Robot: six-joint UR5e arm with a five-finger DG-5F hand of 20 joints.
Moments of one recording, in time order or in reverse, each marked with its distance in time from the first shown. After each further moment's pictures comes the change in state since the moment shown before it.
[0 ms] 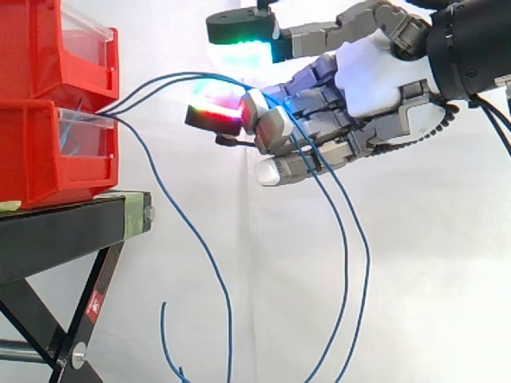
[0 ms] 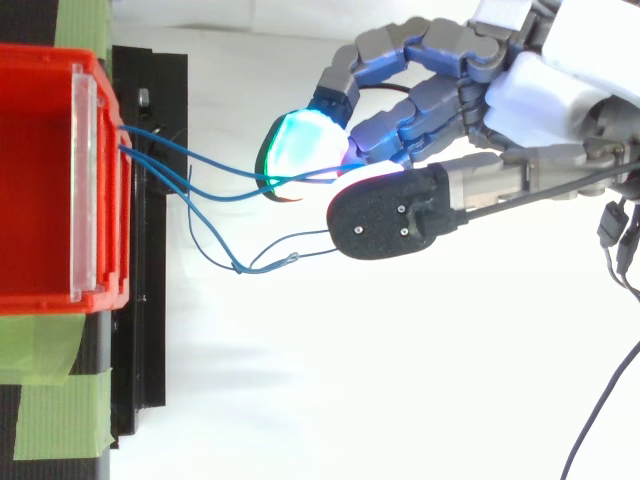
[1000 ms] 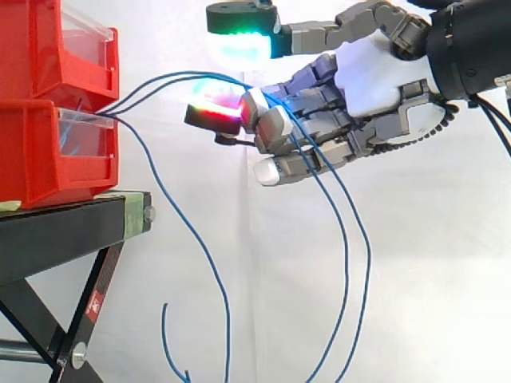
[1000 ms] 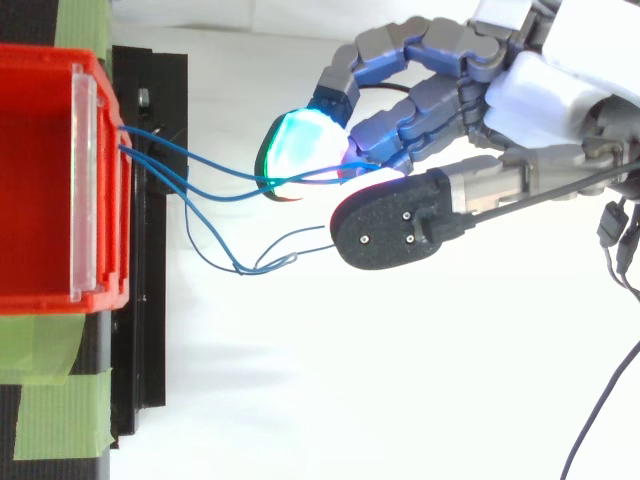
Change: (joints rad) arm 0.000 0.000 0.000 0.001 0.000 0.000
